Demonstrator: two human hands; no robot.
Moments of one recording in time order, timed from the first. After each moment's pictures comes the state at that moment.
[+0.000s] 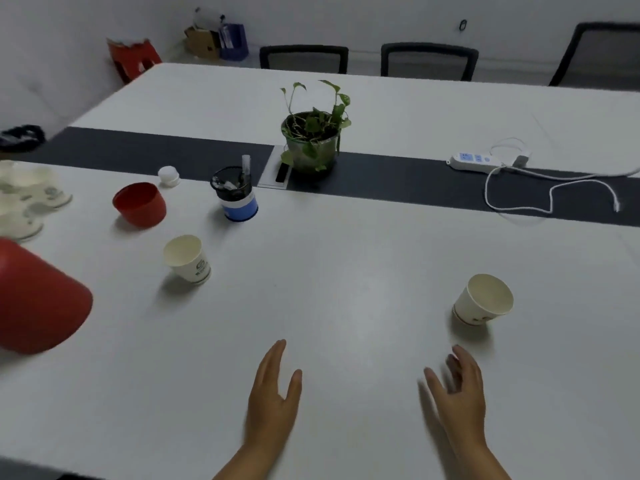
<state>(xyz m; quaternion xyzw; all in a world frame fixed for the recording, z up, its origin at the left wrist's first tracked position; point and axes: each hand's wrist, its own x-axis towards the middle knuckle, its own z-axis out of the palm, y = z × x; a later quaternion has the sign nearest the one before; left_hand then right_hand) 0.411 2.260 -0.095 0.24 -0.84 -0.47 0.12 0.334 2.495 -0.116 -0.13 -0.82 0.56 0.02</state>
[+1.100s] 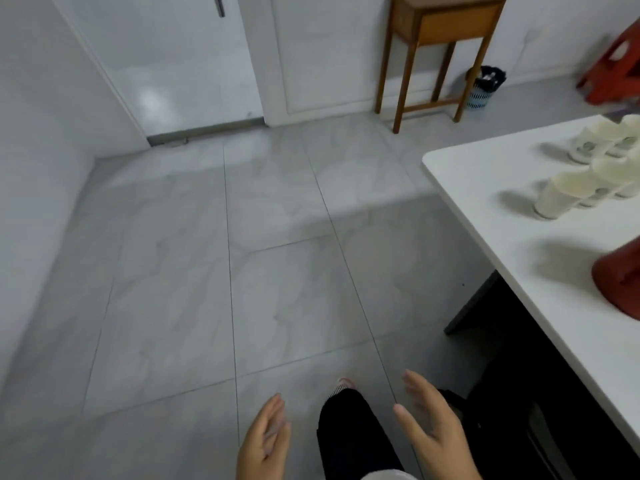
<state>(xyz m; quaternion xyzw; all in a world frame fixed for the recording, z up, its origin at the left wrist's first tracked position) 1.007 1.985 -0.096 0.66 -0.37 -0.50 0.42 0.792 1.996 -0.089 0.45 -0.66 0.41 -0.43</state>
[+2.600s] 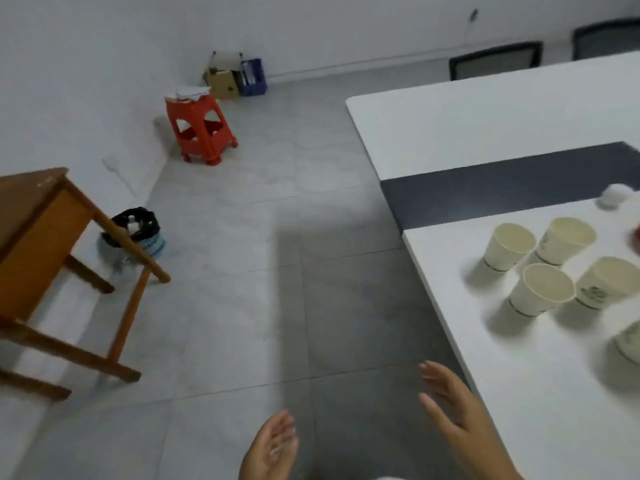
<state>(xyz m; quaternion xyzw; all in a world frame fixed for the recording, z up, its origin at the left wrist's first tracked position) 0.492 1.024 -0.070 0.28 -0.71 -0.64 -0.07 0.460 1.273 -0.049 -0.03 -0.81 0.58 0.01</state>
